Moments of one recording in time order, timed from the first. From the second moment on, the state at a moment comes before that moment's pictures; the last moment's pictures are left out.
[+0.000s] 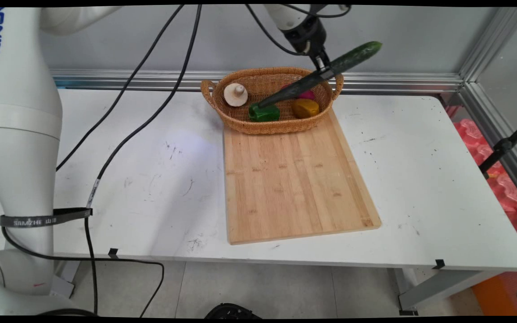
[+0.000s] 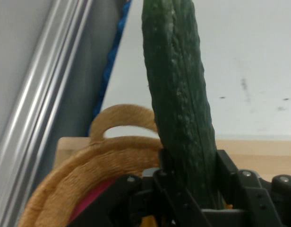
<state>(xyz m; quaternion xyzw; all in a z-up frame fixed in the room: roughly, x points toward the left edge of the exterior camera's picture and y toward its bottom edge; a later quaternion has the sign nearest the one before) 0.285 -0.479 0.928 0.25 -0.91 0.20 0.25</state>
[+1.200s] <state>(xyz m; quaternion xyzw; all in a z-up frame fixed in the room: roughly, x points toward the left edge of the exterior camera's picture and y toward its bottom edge) 0.249 -0.334 0.888 0.23 -0.94 0.13 0.22</state>
